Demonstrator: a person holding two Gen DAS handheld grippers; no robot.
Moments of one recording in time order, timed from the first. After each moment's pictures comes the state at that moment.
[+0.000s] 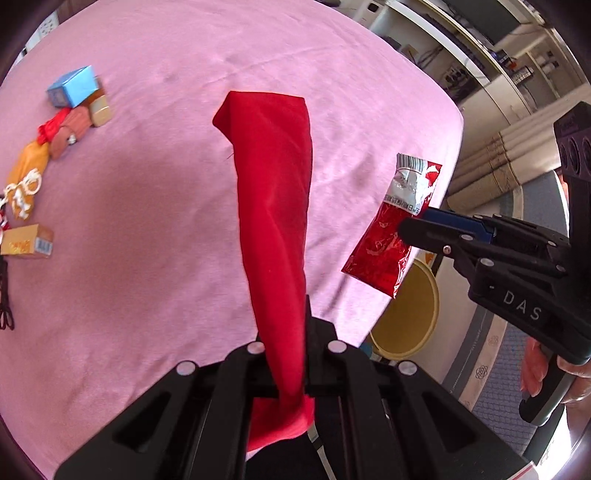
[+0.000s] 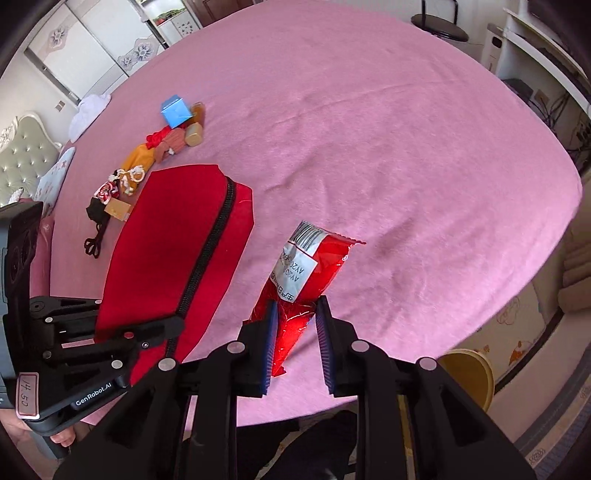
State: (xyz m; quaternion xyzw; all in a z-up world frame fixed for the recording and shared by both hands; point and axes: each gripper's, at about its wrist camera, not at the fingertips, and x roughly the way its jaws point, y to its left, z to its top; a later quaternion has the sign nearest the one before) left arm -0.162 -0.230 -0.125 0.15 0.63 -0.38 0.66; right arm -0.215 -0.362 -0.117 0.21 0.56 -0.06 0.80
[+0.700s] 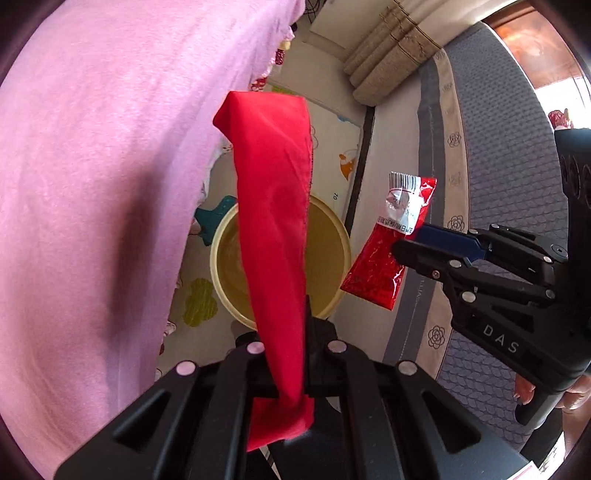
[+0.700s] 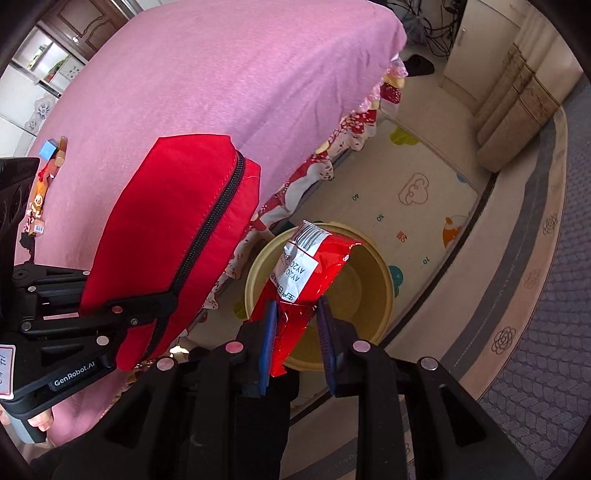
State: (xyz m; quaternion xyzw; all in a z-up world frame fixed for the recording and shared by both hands) left arm -0.402 -0.444 -0.190 0.28 0.63 -0.49 0.52; right arm -0.495 -0.525 -0.190 0.31 0.58 -0.21 0.72
